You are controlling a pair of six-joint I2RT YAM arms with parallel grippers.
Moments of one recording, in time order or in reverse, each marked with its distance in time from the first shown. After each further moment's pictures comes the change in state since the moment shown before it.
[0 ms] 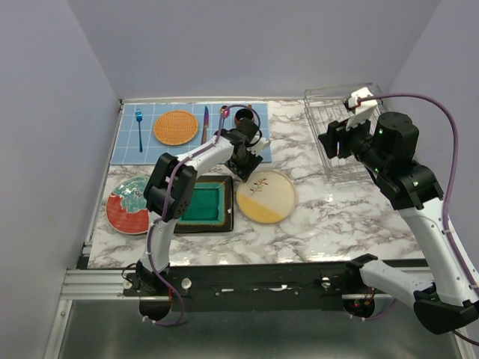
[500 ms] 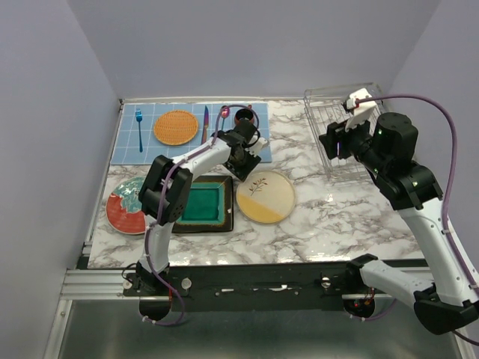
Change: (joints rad) left arm -0.010 -0.052 -0.061 0.040 -0.030 0.018; right arm 0.000 -0.014 -0.016 0.000 0.002 -0.022
